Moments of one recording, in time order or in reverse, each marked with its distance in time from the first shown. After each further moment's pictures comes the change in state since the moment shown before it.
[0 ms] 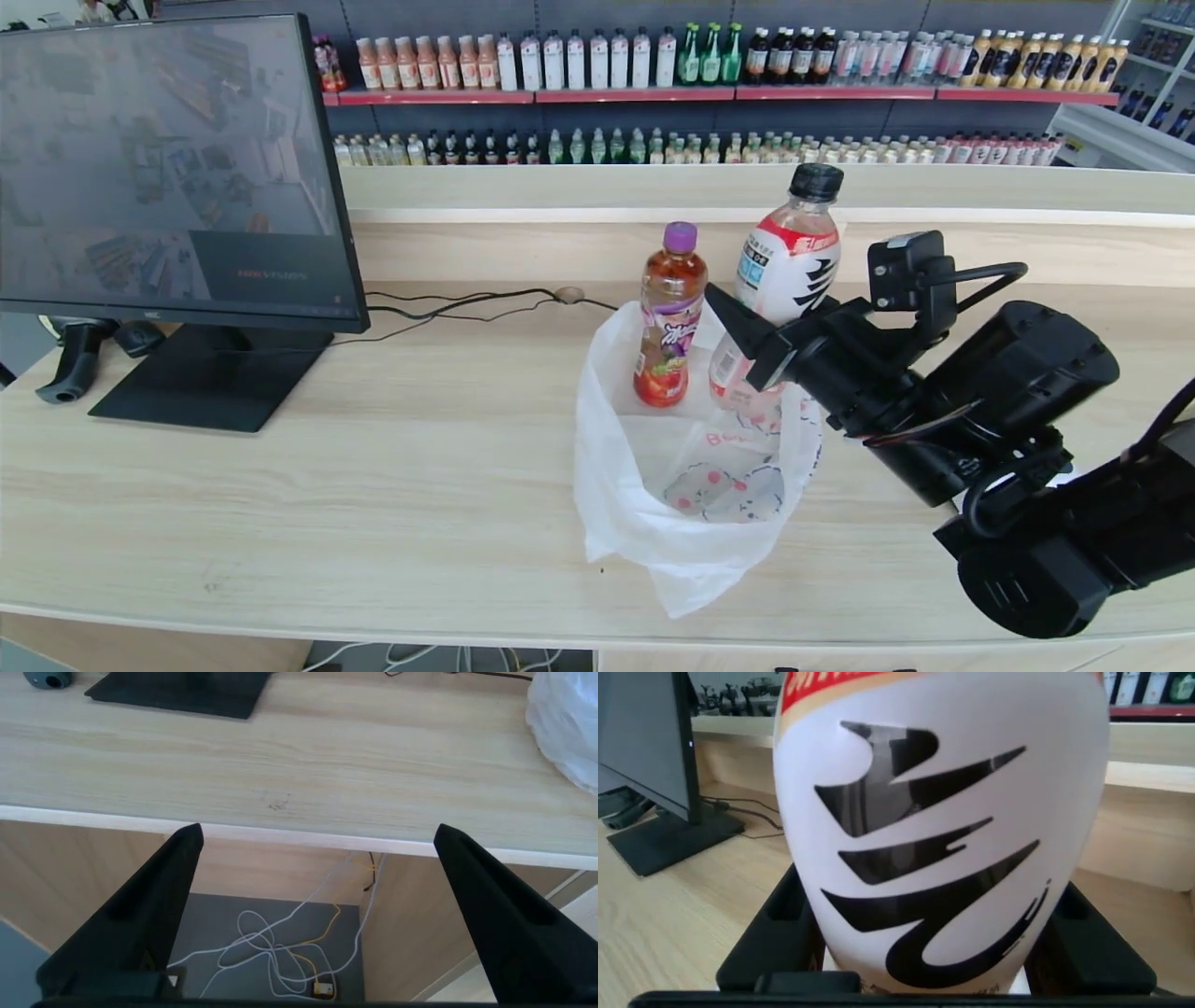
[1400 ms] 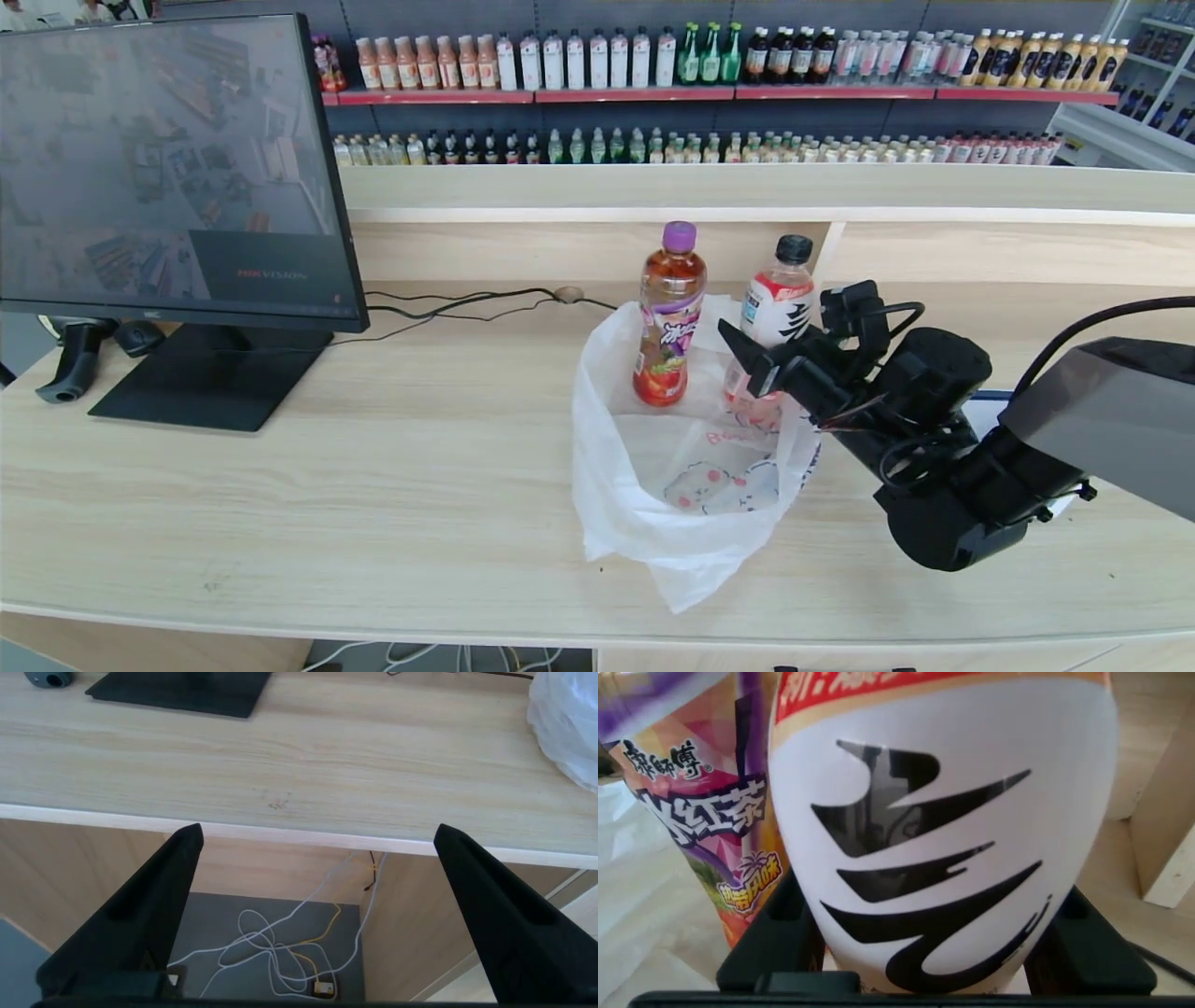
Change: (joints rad) left arm 0.000 0.000 0.000 0.000 0.000 0.000; right arm -0.182 0.276 -0.161 -0.007 0.068 -0.017
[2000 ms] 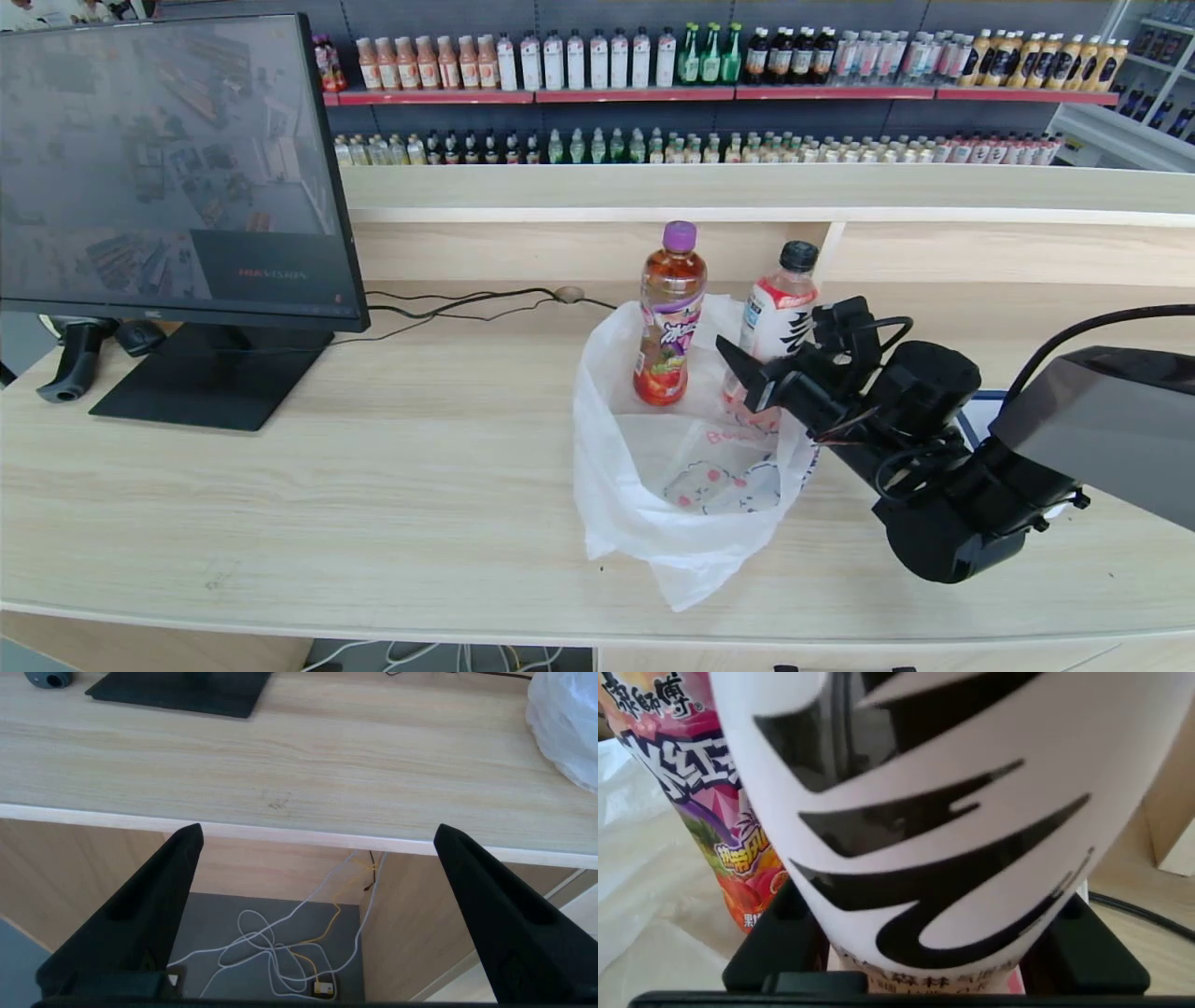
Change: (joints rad) left arm 0.000 0.000 0.000 0.000 0.000 0.000; right arm 0.006 0.016 0.034 0.004 0.000 0.001
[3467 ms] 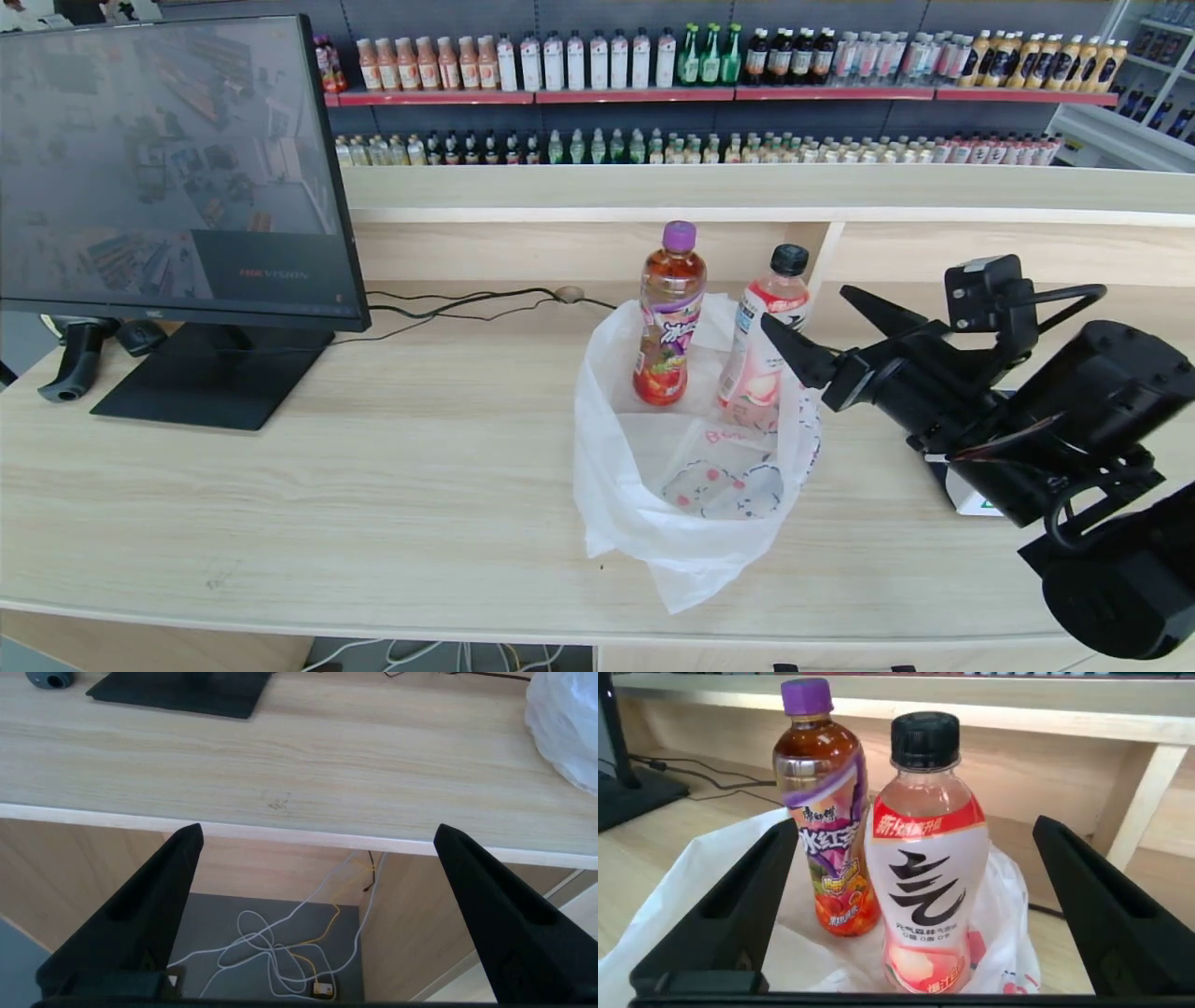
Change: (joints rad) left arm 0.000 0.000 0.002 -0.003 0.000 -0.003; right arm 0.013 -0.370 0.295 0.000 0.001 0.011
